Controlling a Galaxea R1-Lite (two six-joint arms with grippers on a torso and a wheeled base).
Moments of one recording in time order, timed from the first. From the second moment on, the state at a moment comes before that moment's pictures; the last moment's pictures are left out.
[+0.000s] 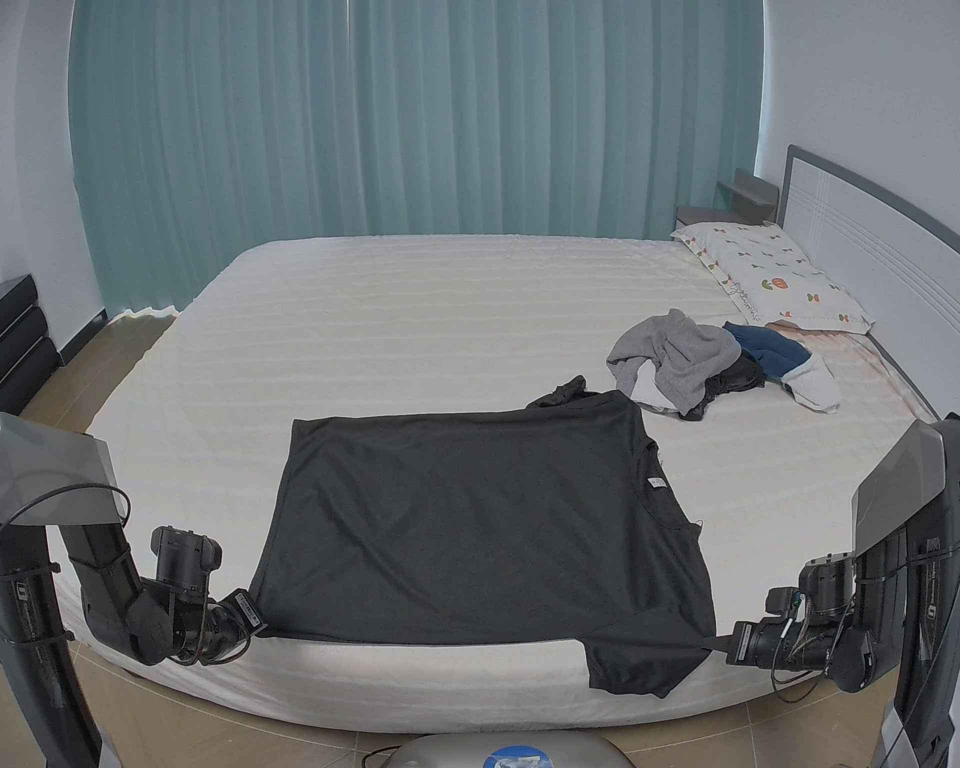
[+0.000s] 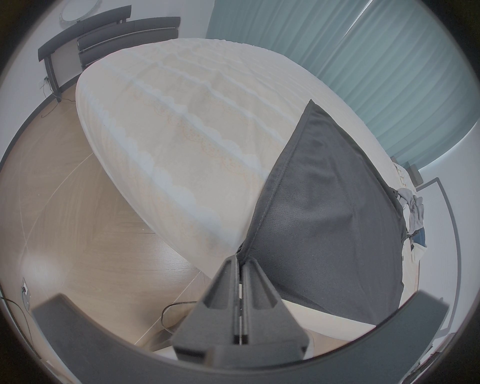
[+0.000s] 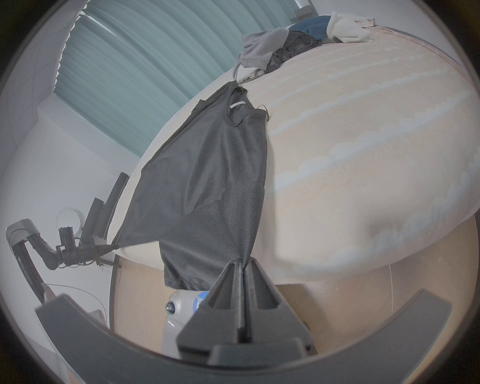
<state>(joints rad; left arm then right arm) -0.04 2.19 -0.34 -0.88 0.03 -0.74 0.07 2.43 -0.07 -1.55 0.40 0.38</state>
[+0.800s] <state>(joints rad) 0.00 2.12 -0.25 -0.87 0.03 -0.56 0.01 2.35 -0.02 -1.44 0.44 0.28</state>
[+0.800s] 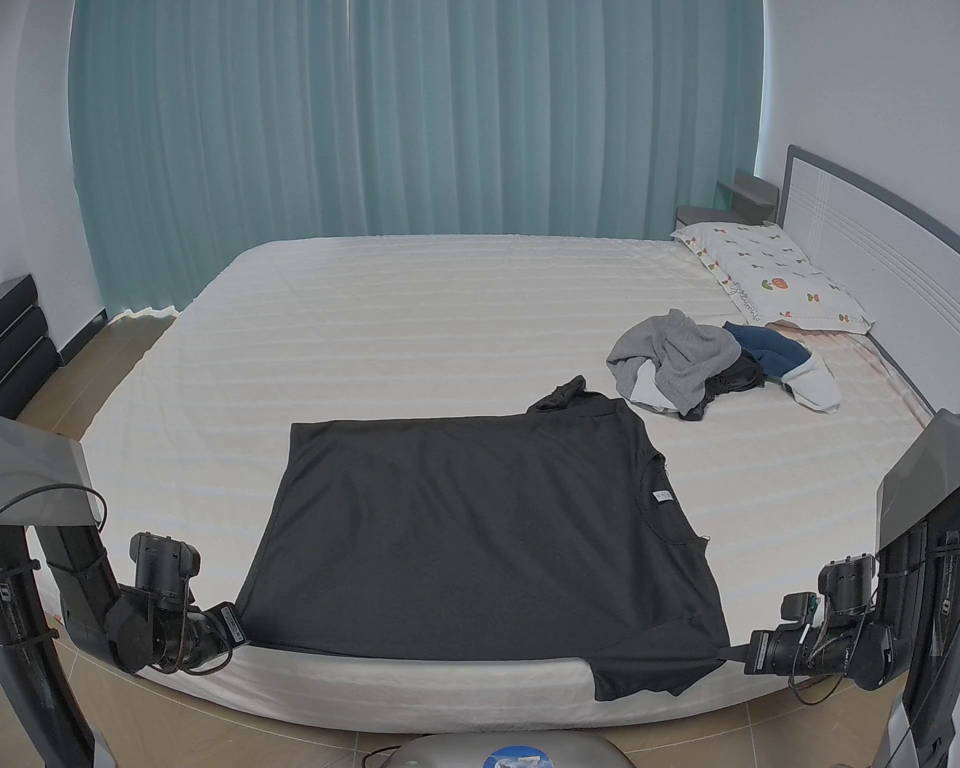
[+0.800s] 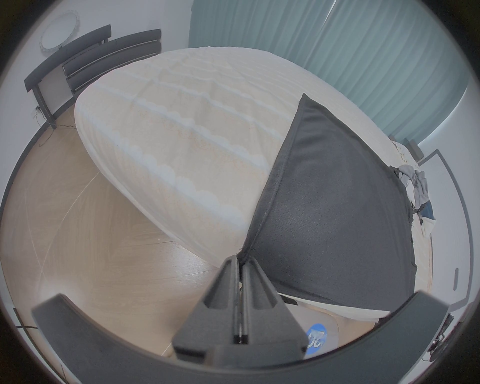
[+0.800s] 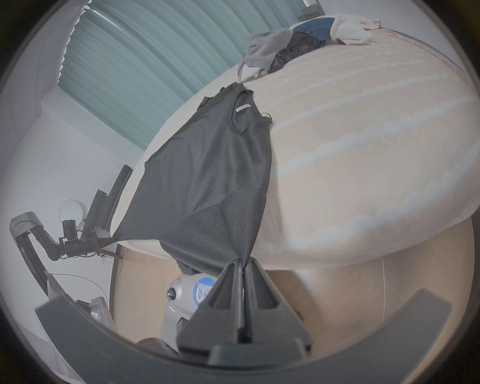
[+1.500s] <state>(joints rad) 0.00 2.09 -0.15 -0.87 0.03 -0.41 -0.01 2.14 -0.02 -1.07 0.44 0.13</state>
